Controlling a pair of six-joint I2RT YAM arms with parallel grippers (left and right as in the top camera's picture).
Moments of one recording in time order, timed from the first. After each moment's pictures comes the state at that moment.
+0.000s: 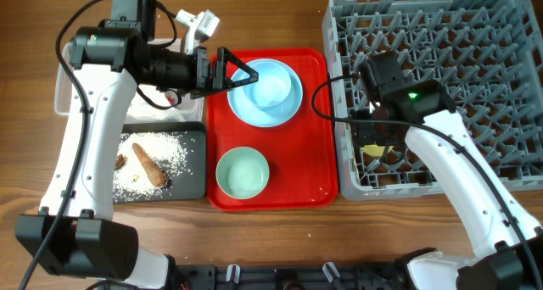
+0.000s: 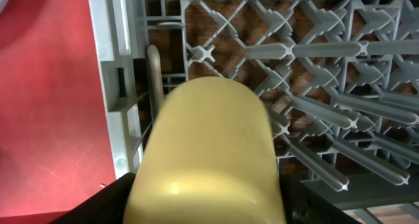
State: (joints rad) left arm -0.09 1.68 1.69 -1.28 1.02 -0.01; right arm 0.33 1.48 1.24 -1.16 0.18 0.28
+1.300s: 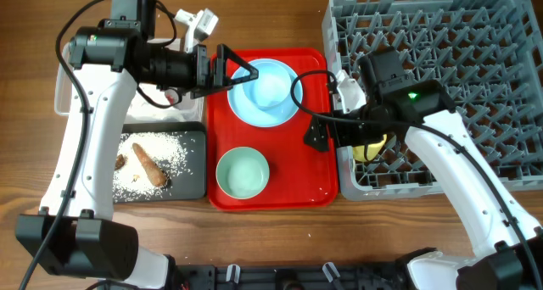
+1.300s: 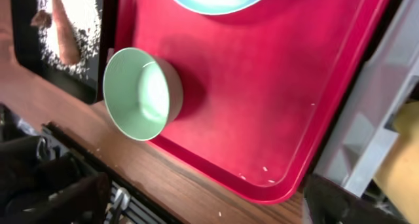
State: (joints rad) left arm -0.08 1.68 1.69 -1.26 1.02 -0.08; right arm 0.33 1.48 1.24 -1.06 -0.48 0.13
